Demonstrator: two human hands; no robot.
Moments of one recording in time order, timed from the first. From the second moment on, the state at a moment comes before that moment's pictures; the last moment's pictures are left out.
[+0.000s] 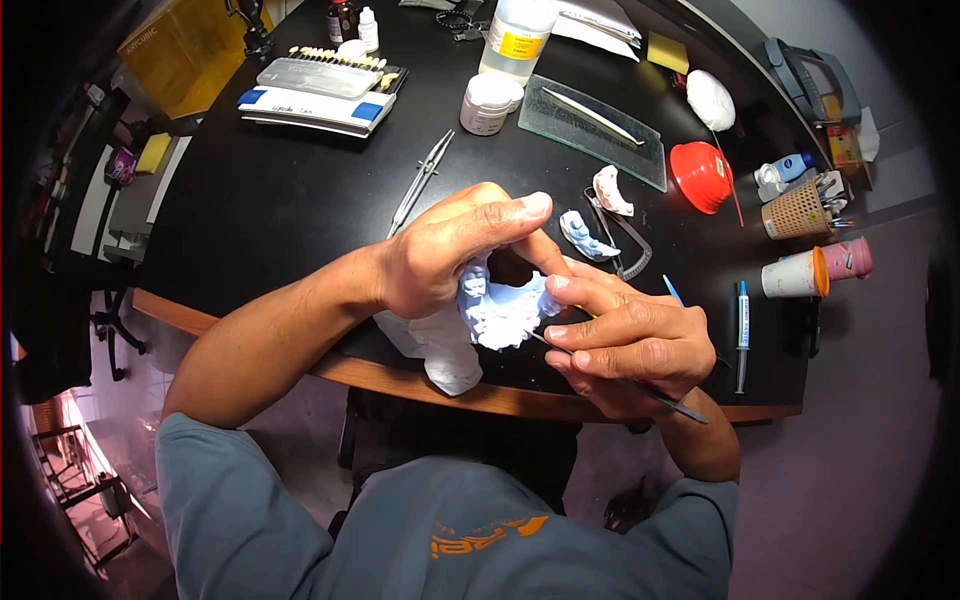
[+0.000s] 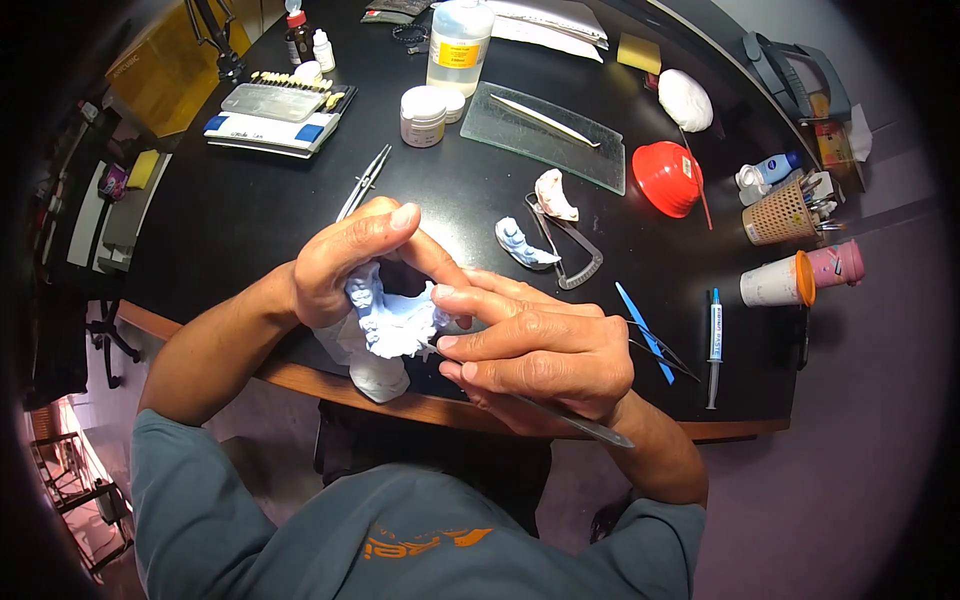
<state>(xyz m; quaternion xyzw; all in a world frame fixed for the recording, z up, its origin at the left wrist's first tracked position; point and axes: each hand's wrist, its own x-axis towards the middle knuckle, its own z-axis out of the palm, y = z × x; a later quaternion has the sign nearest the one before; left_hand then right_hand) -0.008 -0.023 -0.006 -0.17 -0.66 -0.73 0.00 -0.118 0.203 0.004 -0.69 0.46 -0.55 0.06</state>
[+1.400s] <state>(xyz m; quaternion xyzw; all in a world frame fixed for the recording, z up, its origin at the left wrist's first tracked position) -0.009 -0.021 -0.006 -0.13 -0.61 -0.78 -0.06 -0.116 0.202 -0.001 -0.70 0.46 -0.54 -0.02</state>
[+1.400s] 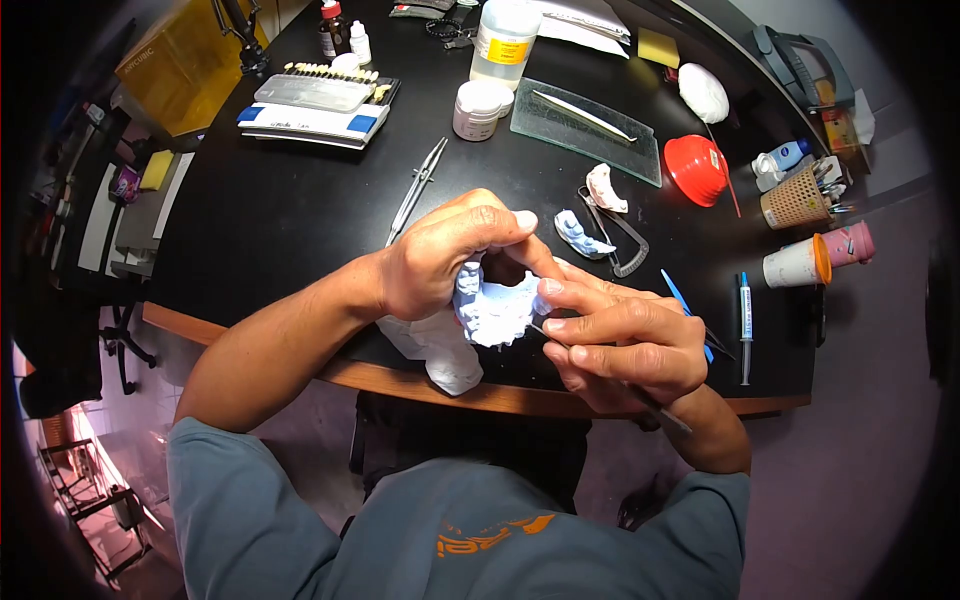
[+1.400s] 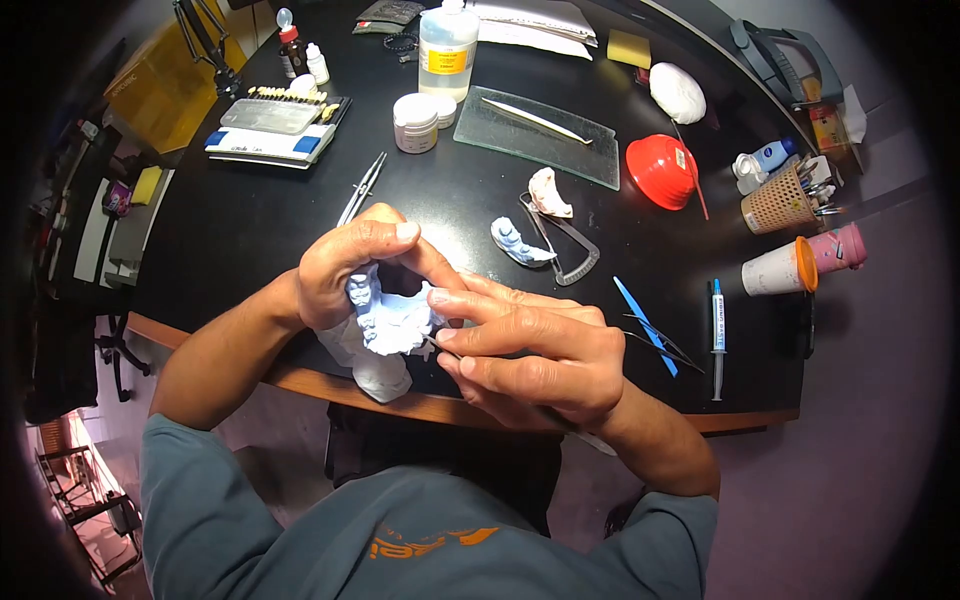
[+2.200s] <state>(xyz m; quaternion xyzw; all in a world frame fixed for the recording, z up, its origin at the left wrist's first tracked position) -0.006 -0.020 -0.003 -0.16 -0.69 -0.71 0.01 -0.114 0.200 0.008 -0.72 0.48 -0.50 -0.02</state>
